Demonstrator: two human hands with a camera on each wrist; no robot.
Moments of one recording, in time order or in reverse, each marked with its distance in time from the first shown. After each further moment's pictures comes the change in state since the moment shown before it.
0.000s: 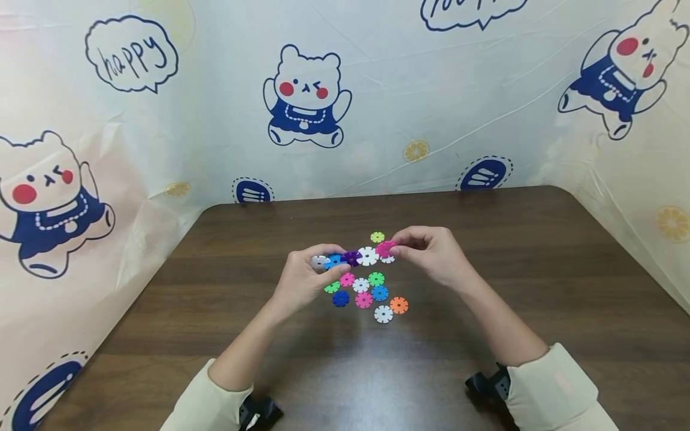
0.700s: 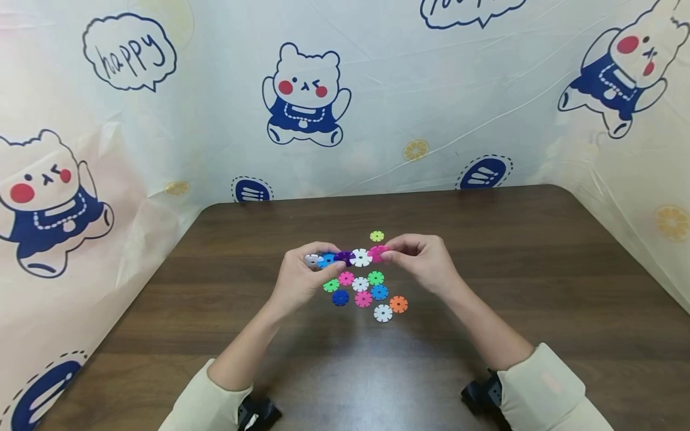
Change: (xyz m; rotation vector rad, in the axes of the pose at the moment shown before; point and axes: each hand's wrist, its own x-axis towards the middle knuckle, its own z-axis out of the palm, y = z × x) left_hand -0.001 -0.005 0.000 -0.067 0.066 -0.052; right_hand -0.004 0.008 0.019 0.090 0.069 0.042
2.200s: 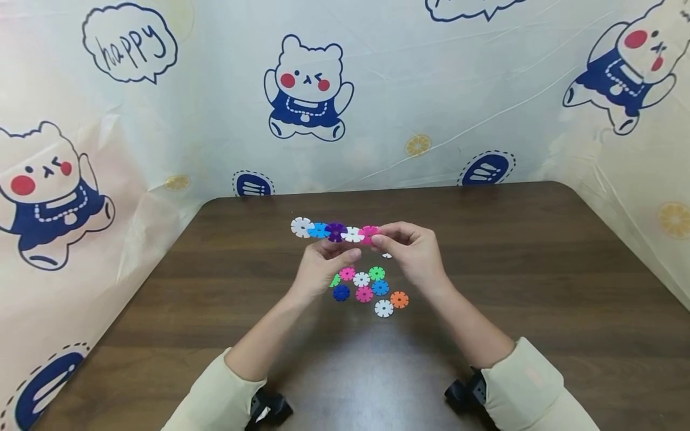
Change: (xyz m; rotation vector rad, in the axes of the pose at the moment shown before) left_hand 0.009 -0.001 0.023 -0.284 0.007 -0.151; right_hand 0.005 -0.012 0.028 0.304 0.157 -0.045
